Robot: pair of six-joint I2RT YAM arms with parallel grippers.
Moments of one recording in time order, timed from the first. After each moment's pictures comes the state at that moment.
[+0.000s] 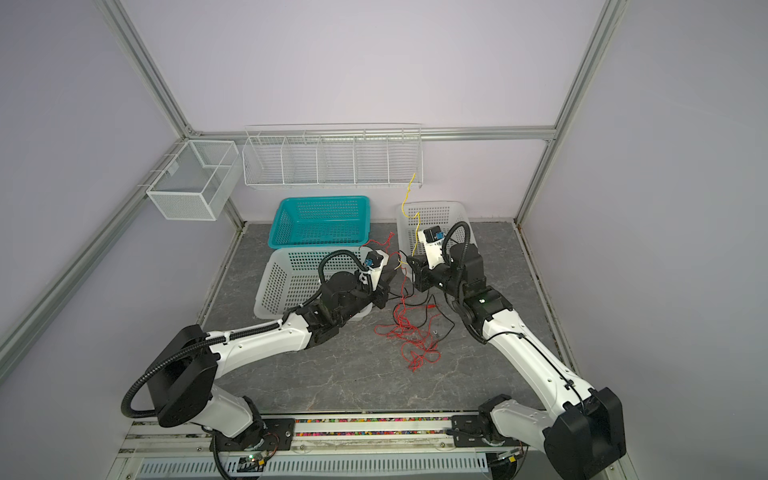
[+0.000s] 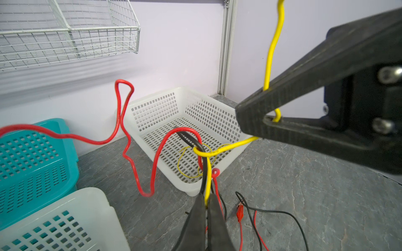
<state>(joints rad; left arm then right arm) -0.93 1.55 0.93 0.47 -0.10 -0.03 0.44 1.18 0.95 -0.09 -0.32 0.14</state>
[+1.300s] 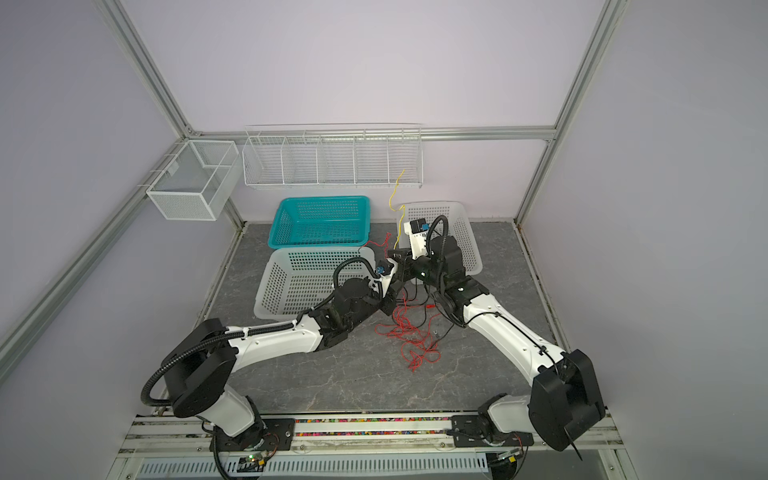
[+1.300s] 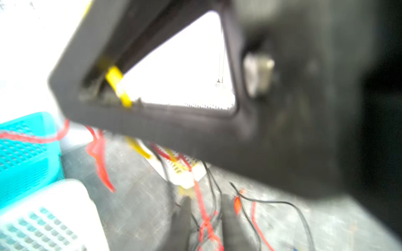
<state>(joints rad) -0.98 1.61 0.92 0.50 -0.14 -0.01 0.51 1.35 1.02 0.07 -0.34 0.34</state>
